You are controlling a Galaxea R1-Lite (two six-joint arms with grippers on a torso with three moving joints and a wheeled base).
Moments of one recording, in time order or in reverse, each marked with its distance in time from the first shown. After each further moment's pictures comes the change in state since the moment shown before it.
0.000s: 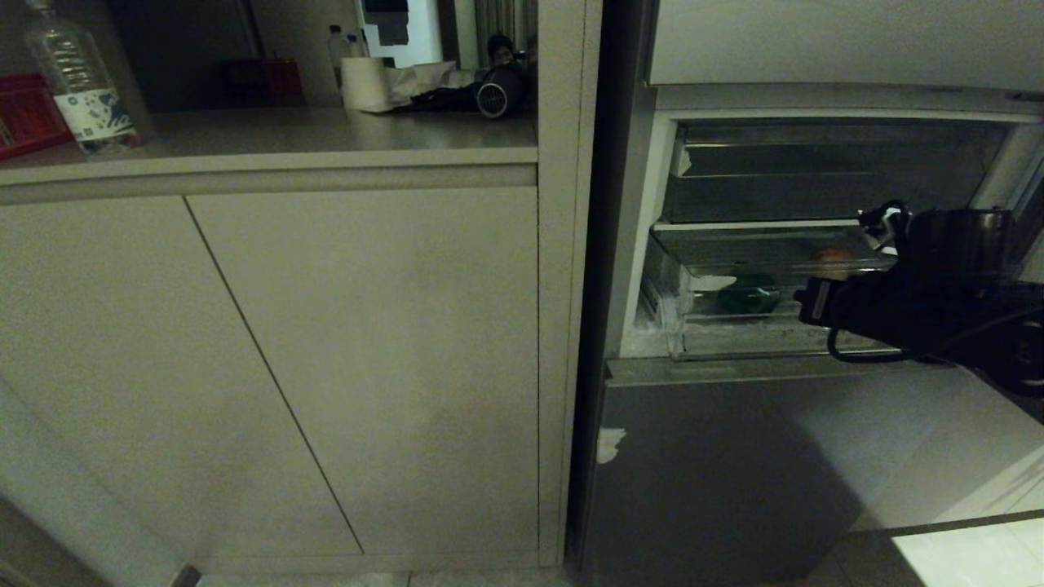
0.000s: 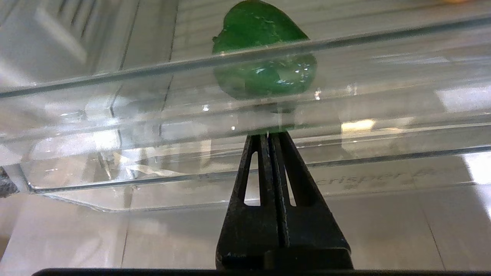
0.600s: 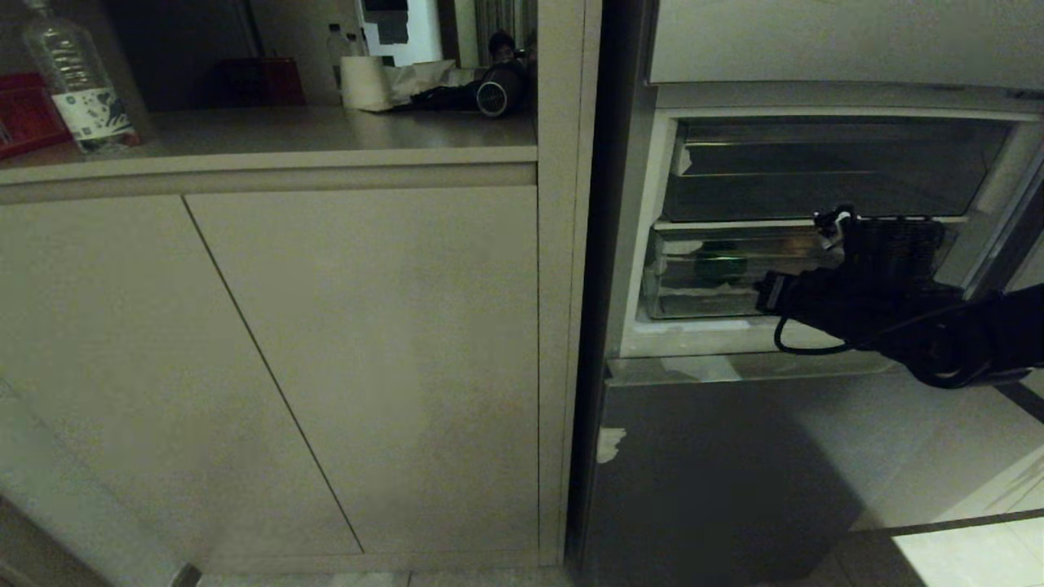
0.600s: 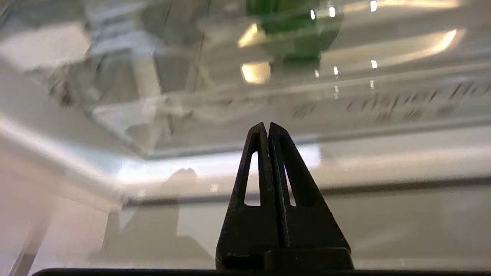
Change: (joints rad) left arm 0.000 0.000 0.000 0.000 0.000 0.000; right arm 0.034 0.144 -0.084 -0.132 0.028 0.054
